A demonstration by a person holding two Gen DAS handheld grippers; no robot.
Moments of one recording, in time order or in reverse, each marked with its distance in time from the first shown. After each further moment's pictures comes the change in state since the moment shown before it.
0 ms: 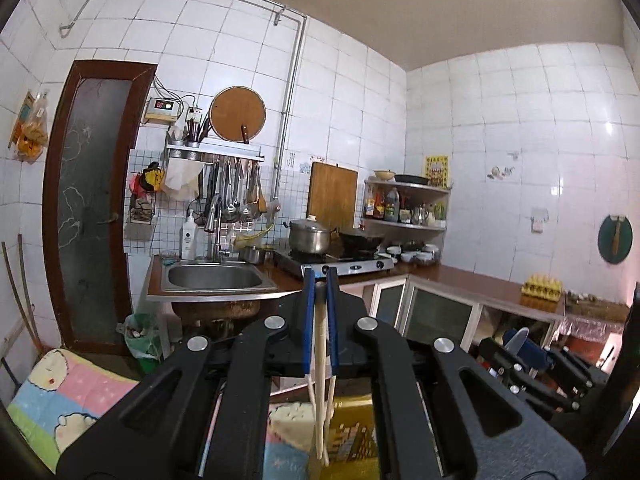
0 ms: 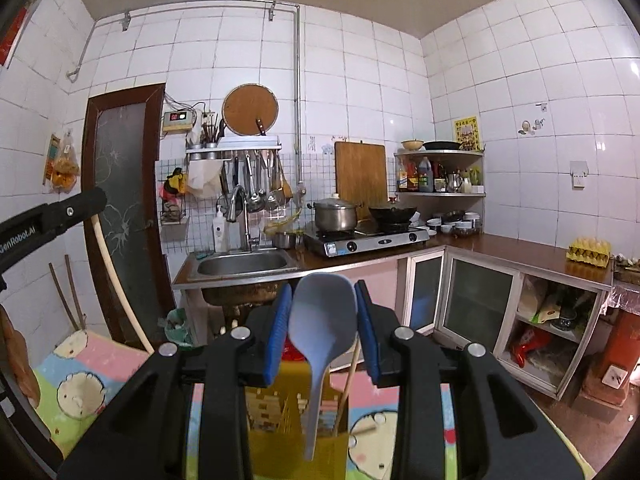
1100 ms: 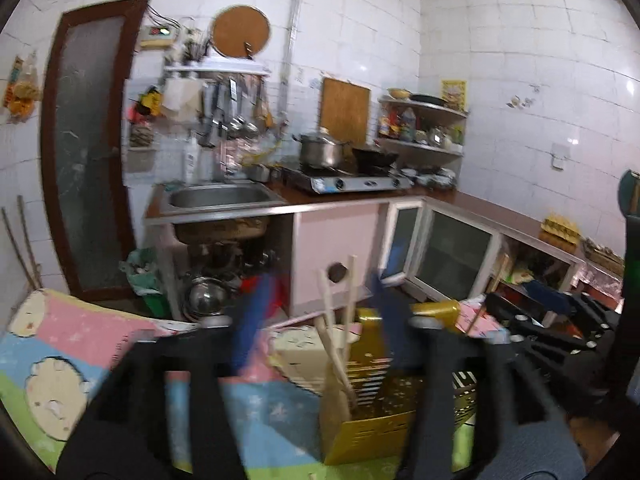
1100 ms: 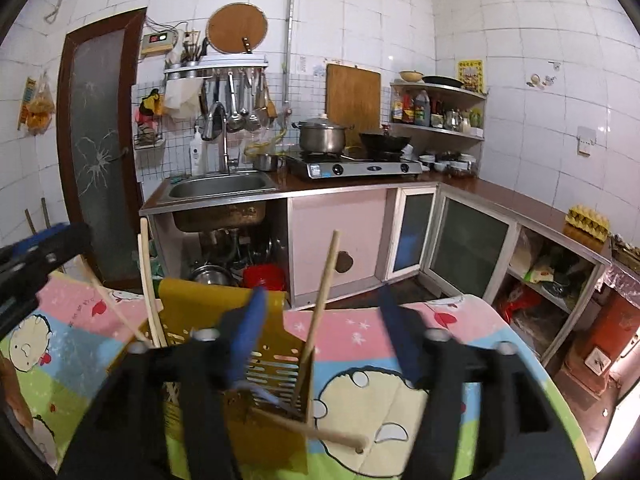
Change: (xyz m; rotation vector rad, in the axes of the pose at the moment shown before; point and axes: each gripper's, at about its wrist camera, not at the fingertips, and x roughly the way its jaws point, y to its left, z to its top) left arm 0.066 0.023 -0.103 0.024 0.266 0.064; right arm 0.088 -0.026 -0.063 -0.044 0.264 -0.054
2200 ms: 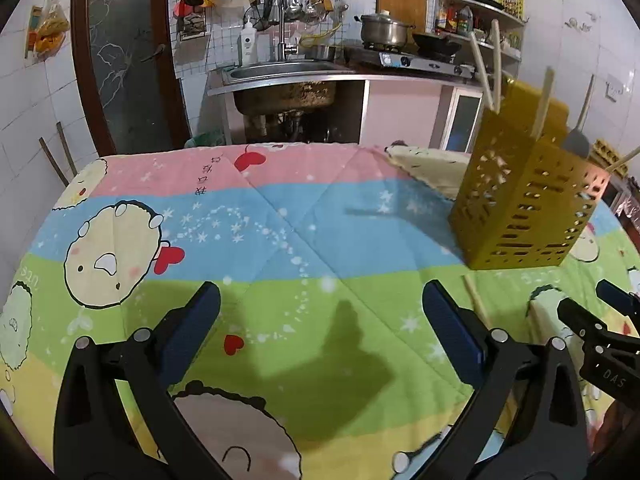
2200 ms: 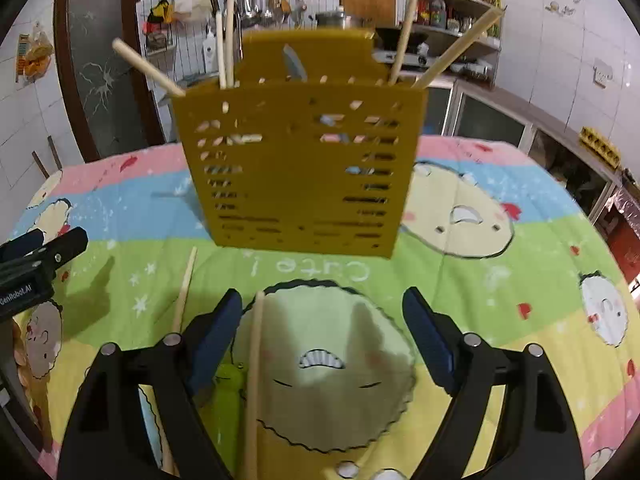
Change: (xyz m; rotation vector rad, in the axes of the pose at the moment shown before) left arm -0.013 0.099 -0.139 -0.011 0.422 0.165; right arm -0.013 0.065 -0.152 -0.001 0.393 0.027
